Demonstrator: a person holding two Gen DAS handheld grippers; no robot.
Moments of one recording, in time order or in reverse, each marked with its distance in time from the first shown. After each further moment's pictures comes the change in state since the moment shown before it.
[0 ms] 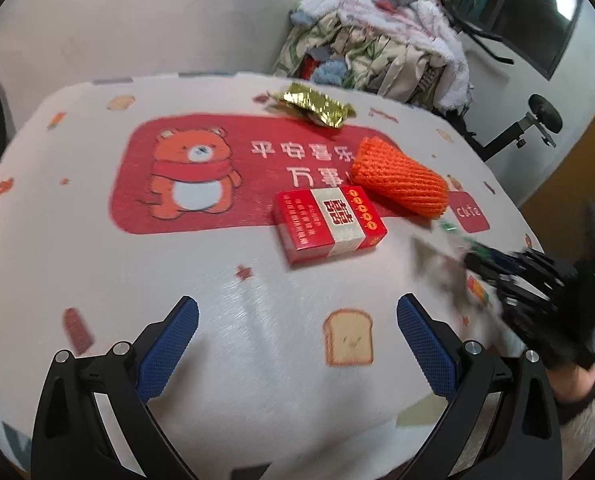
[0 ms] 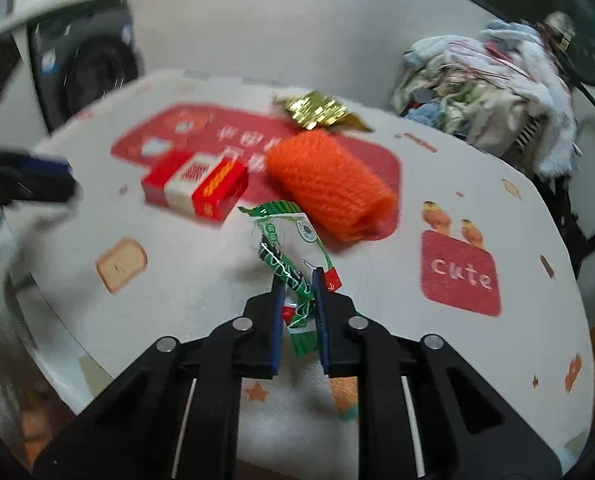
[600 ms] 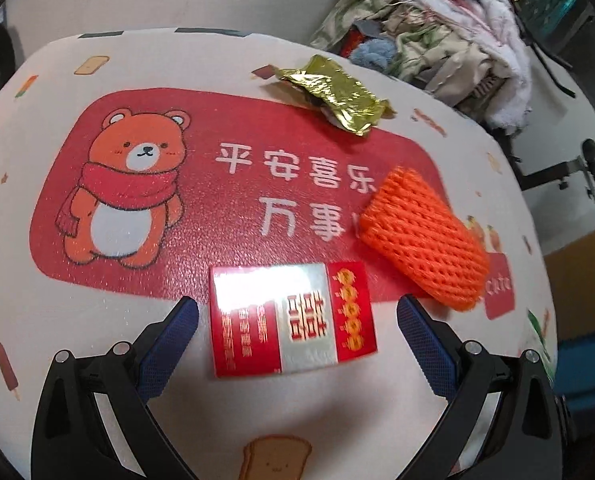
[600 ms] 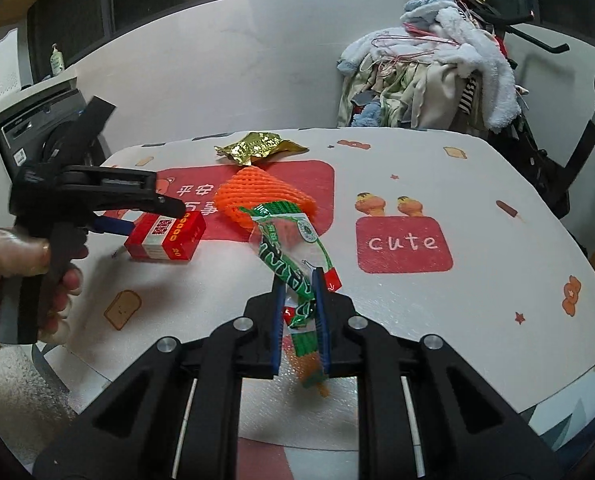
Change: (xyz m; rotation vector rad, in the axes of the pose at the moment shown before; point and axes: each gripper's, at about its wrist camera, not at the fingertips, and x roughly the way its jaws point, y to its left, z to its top) left arm 0.089 -0.026 0.075 -0.203 0.124 0.075; right arm -0.042 -0.046 -0.025 0.266 -0.115 -0.024
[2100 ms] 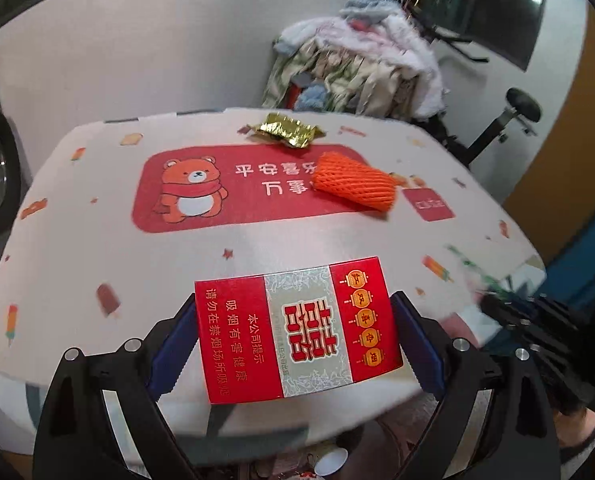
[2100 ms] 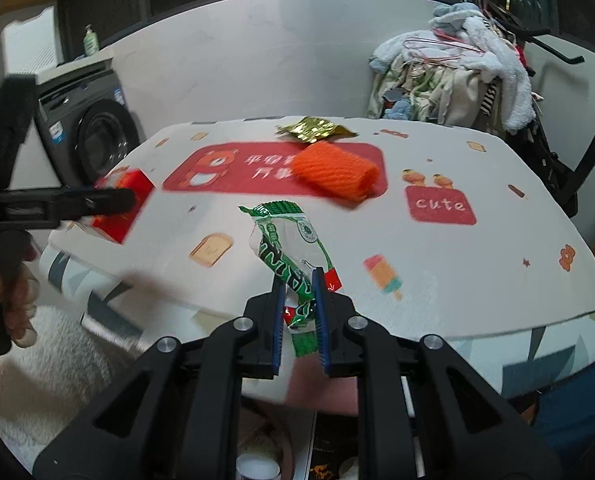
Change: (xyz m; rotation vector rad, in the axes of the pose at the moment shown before) left arm -0.167 0.024 -0.149 0.293 -0.273 -0.057; right arm -0.073 0.072 -0.045 -0.068 0.040 0.062
